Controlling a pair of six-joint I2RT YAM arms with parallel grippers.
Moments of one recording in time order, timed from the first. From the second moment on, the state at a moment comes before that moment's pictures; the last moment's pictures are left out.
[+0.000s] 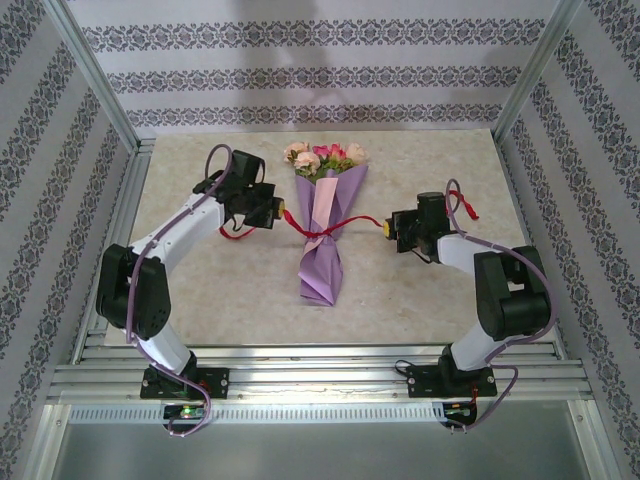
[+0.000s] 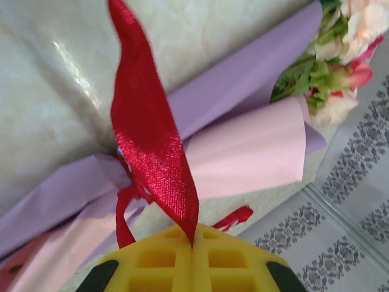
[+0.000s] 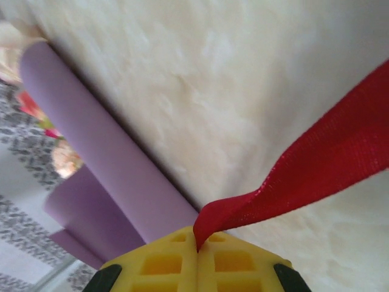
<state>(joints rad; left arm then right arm) -0.35 1.67 1.33 -0.58 0.30 -1.75 0.13 1.61 0.75 0.07 -0.40 1.63</state>
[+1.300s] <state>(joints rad) -0.52 1.68 1.09 0.17 0.29 -2.08 -0.12 1.69 1.31 -0.80 -0.25 0.89</state>
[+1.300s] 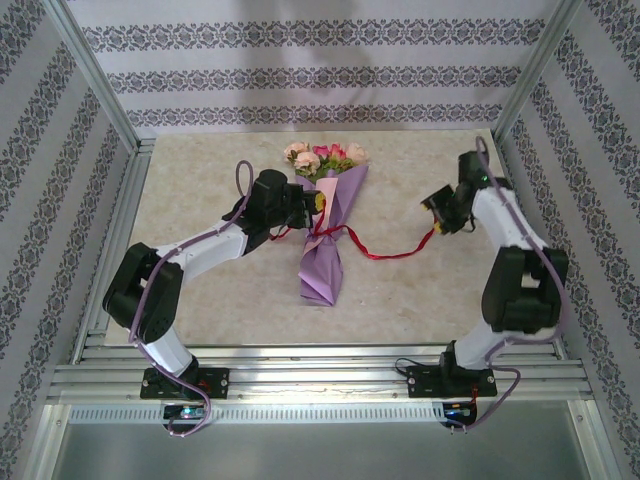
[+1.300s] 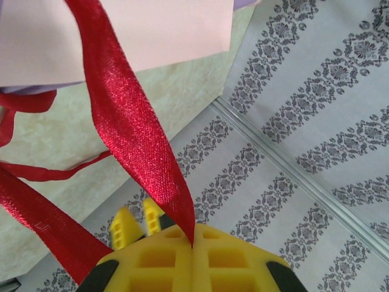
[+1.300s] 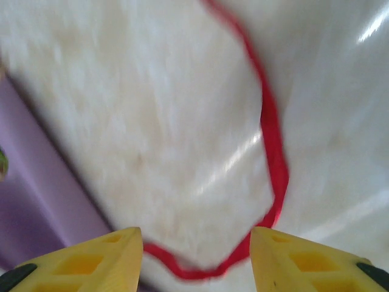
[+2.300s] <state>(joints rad) -0.52 1.68 1.02 0.20 0.32 -2.05 -0.33 2.22 1.75 -0.79 -0.23 1.44</state>
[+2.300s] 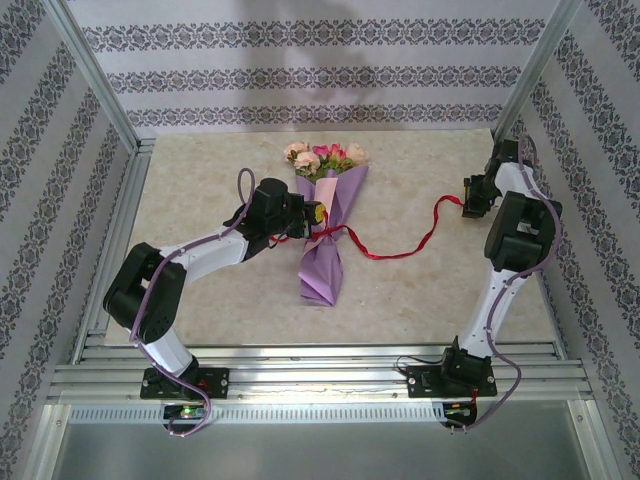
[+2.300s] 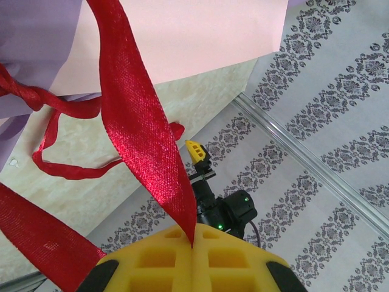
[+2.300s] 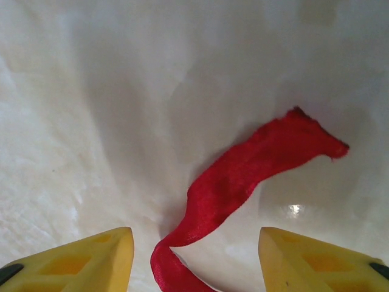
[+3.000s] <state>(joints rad) -0.52 1.68 1.04 0.19 0.37 -1.94 -0.25 2.25 1.85 -0.82 -0.18 1.38</state>
